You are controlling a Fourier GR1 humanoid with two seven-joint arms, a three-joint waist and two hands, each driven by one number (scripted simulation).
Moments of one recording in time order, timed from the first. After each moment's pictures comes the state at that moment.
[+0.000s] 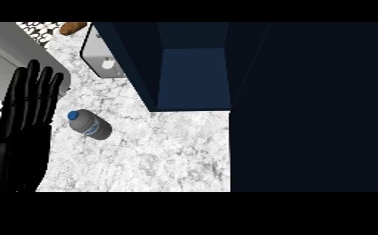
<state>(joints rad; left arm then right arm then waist) 0.02 0.08 -0.02 -2.10 -0.01 0.02 0.02 -0.01 -0.13 -0.02 -2.10 -0.02 -0.01 -0.02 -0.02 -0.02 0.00</state>
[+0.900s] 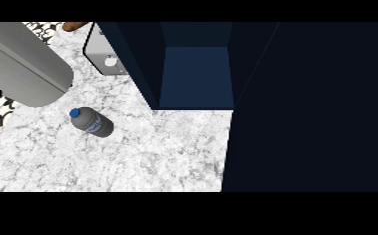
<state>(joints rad) 0.11 0.36 0.36 -2.00 0.71 -0.38 0.14 0.20 -0.09 0.24 -2.39 -0.01 0.06 0.19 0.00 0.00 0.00</state>
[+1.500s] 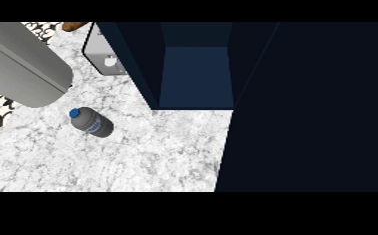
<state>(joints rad) 0.16 0.36 0.43 -2.03 0.74 -0.42 0.24 0.20 -0.04 0.43 -2.45 0.10 -0.02 0.30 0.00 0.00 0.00</state>
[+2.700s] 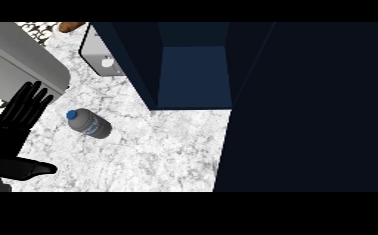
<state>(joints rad) -0.03 0.30 0.36 -1.47 0.29 -0.51 -0.04 0.13 -0.07 0.53 -2.47 0.11 -0.12 0.39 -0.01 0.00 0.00</state>
